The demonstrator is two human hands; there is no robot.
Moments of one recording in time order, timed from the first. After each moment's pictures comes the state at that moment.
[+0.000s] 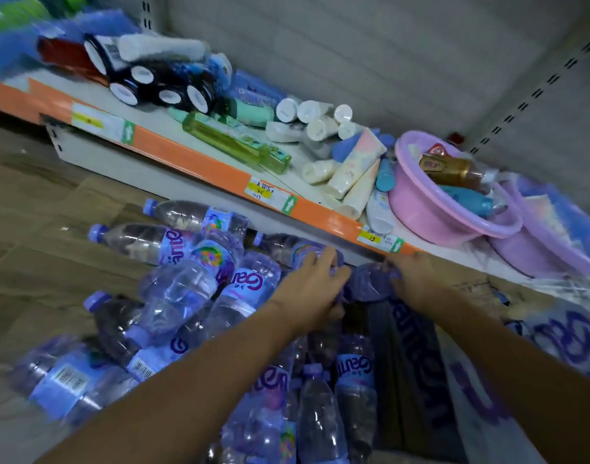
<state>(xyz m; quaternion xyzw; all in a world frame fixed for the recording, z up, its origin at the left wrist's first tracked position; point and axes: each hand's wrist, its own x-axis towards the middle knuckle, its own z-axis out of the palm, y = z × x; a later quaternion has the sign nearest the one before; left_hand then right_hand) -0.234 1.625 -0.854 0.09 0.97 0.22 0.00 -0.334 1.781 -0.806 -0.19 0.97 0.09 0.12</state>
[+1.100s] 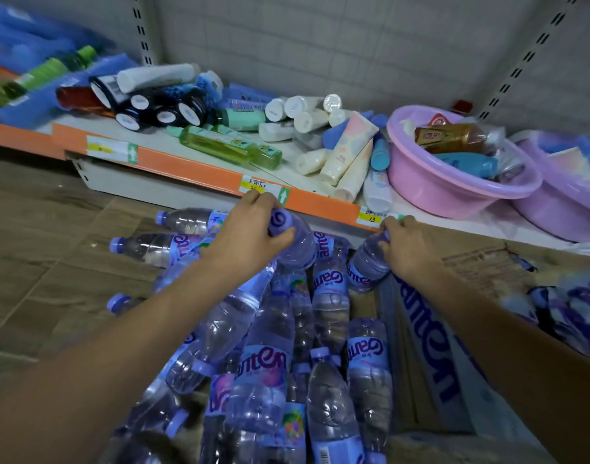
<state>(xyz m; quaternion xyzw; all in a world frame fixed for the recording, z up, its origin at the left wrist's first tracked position) -0.221 1.585 -0.818 -0.12 0.92 0.32 -0.16 -0.354 1.798 -0.844 -0.19 0.98 0.01 0.01</state>
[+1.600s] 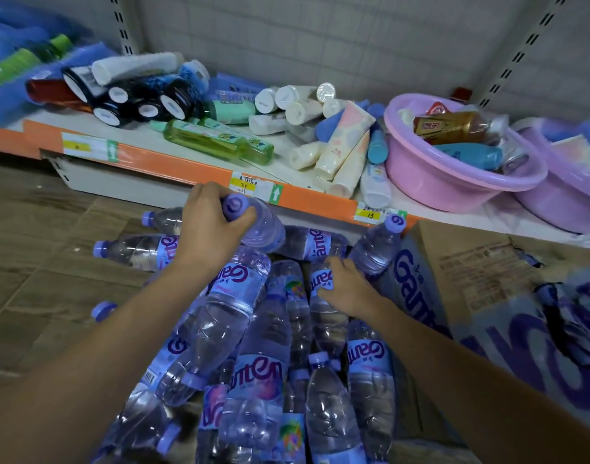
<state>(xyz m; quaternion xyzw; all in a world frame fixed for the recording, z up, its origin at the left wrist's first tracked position) -0.236 1.557 -0.838 -0.24 0.85 0.39 -0.23 -0.319 1.758 -0.913 -0.20 0.94 -0.13 0.26</state>
